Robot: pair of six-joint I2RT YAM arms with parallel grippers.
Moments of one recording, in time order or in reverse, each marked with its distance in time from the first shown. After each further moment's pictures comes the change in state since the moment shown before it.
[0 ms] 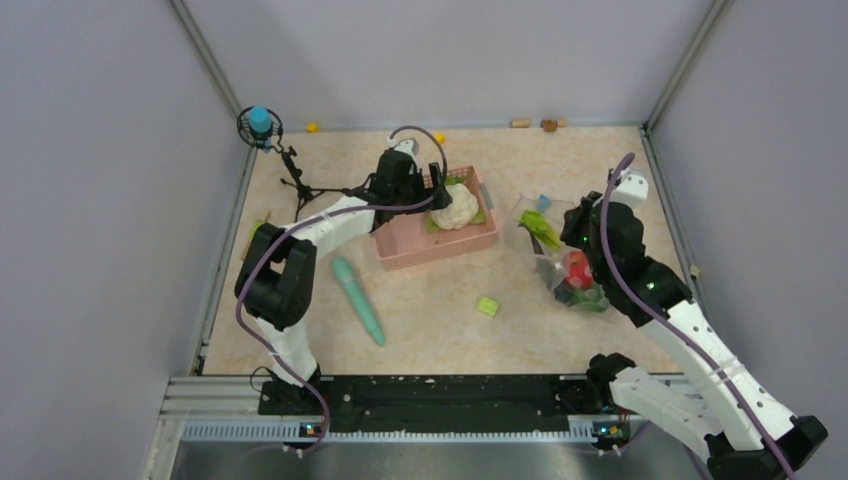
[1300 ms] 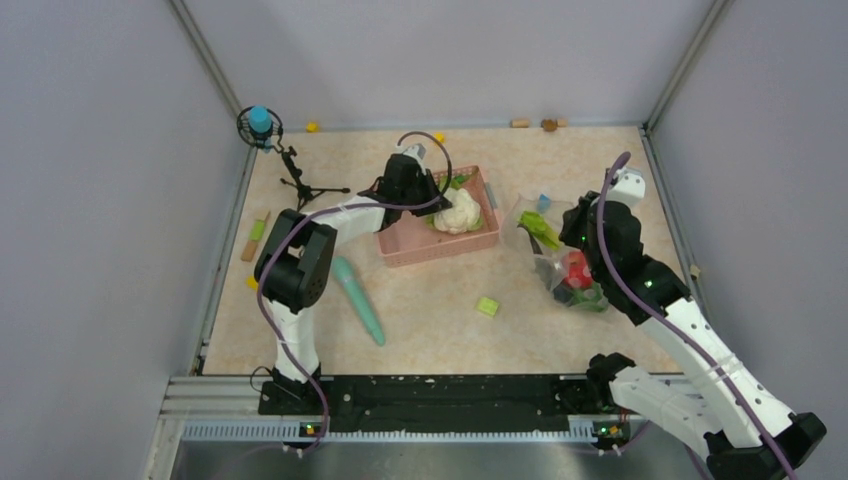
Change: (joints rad) left arm 0.013 0.161 0.014 0.149 0.165 -0.102; right arm 0.000 0.016 0.000 0.000 -0.005 -0.010
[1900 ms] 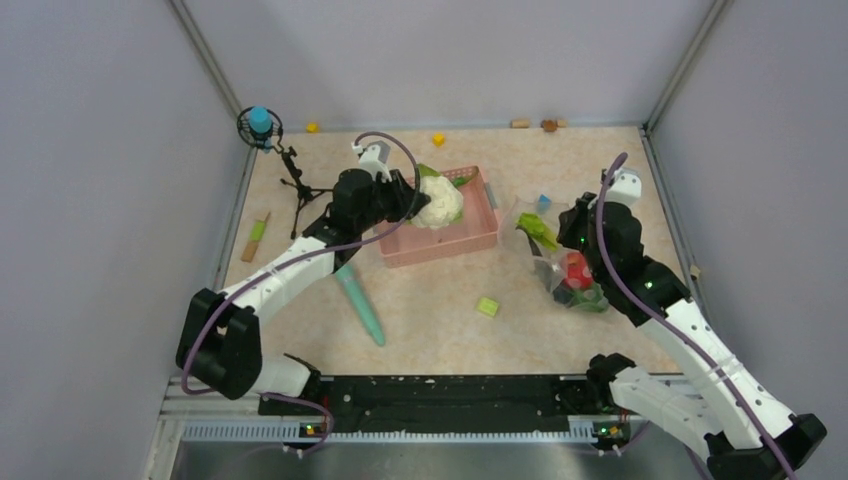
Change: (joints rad) left arm 0.000 -0.533 -0.315 0.056 -0.057 0.066; right arm 0.000 -0.005 -0.005 0.008 -0.045 -0.016
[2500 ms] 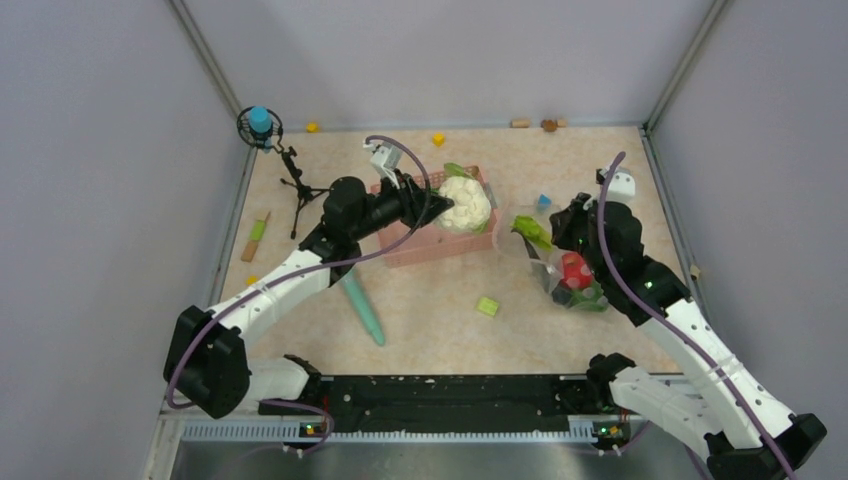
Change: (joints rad) left arm -0.048 -0.132 -0.095 0.237 0.261 0.033; right arm 0.000 0.000 0.000 0.007 -0.096 0.012
